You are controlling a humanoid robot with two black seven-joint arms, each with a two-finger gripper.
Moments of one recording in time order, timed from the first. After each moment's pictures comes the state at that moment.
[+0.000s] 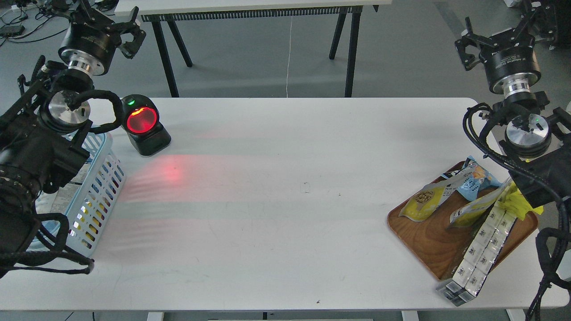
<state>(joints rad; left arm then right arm) -1.01 0.28 -0.90 -0.35 -0.07 -0.49 -0.23 0.90 -0.34 0.84 0.49 0.31 0.49 0.33</state>
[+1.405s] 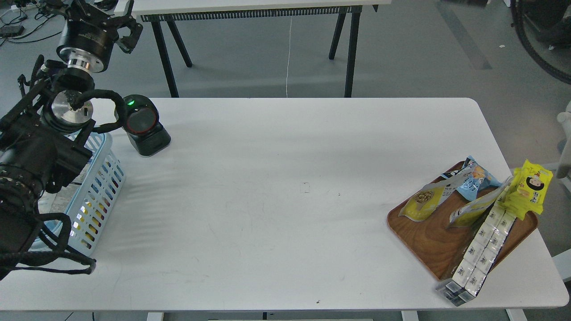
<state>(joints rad) -1.00 0.27 -0.91 -0.36 -0.07 -0.49 -0.30 1.68 -0.71 -0.01 1.18 -0.91 0.49 0.49</state>
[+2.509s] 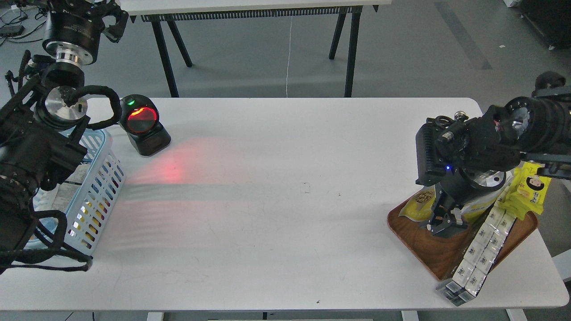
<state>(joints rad) -1.01 0.29 -0.92 -0.36 -0.07 -0.49 -0.38 1.80 -0.73 -0.70 1.63 -2.07 0.49 0.49</state>
